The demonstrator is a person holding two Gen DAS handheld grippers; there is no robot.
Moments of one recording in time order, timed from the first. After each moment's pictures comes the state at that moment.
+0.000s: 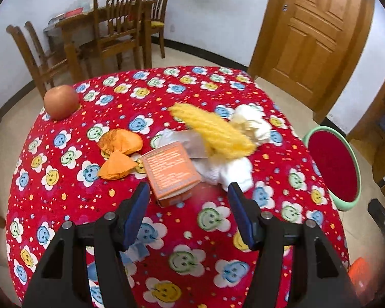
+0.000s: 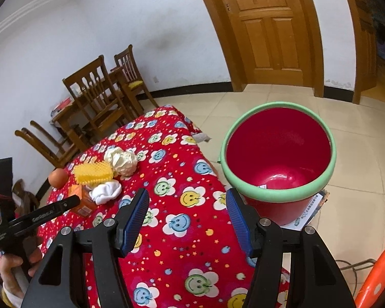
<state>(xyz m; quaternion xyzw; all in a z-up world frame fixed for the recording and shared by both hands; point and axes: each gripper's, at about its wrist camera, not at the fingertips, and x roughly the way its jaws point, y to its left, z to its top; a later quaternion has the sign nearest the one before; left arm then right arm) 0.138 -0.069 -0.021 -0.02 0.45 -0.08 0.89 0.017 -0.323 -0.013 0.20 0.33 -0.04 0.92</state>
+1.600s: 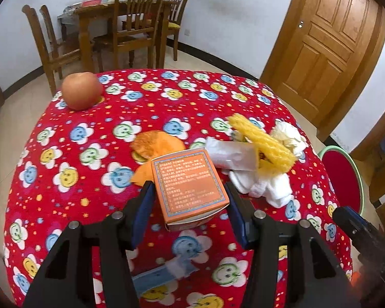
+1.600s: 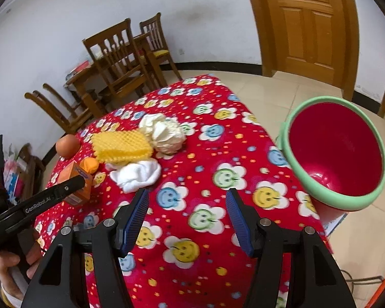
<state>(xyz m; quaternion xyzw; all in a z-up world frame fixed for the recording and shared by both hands) 0.148 -0.010 -0.029 -0.07 0.44 -0.06 0.90 0.090 -0.240 -0.034 0.15 0.39 0.03 0.91</state>
